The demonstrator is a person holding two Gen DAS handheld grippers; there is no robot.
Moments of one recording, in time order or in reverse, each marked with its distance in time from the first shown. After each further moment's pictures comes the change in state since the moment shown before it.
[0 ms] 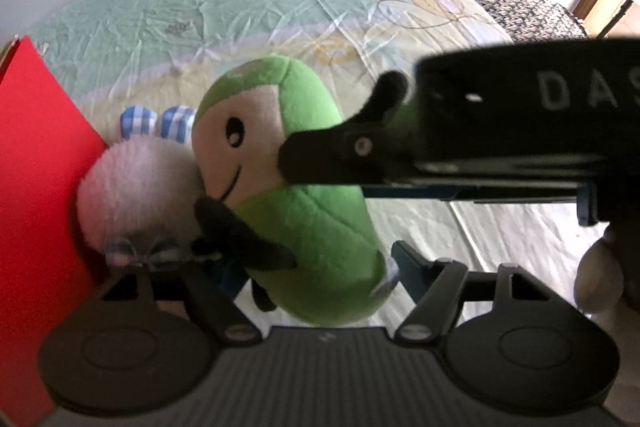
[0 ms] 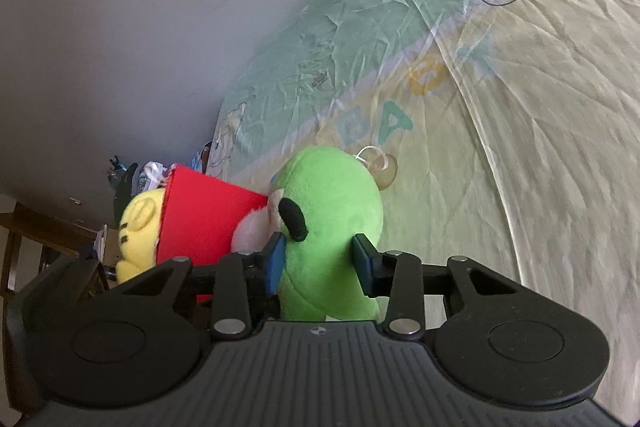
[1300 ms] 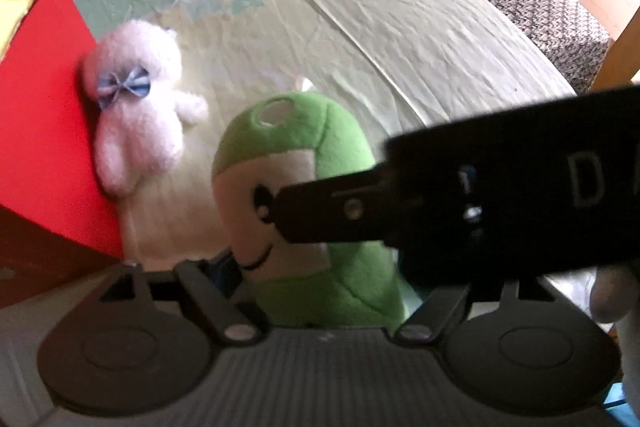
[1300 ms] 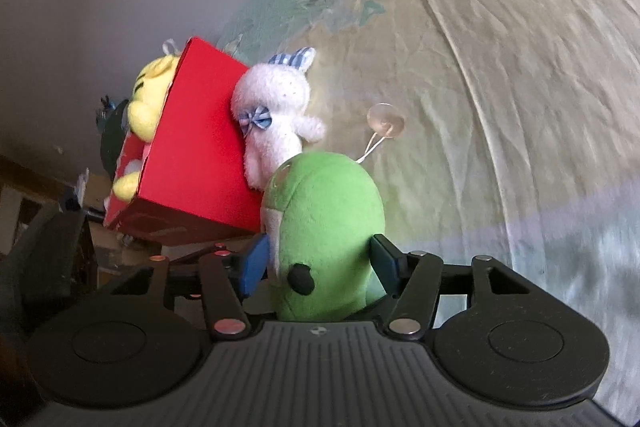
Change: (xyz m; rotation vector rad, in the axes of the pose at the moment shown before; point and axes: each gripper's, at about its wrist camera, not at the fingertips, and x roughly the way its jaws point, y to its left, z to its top) left arm -0.032 -0.042 -0.105 0.112 0.013 0.031; right arm -0.045 0.006 -0.104 -0.114 0.098 -0.060
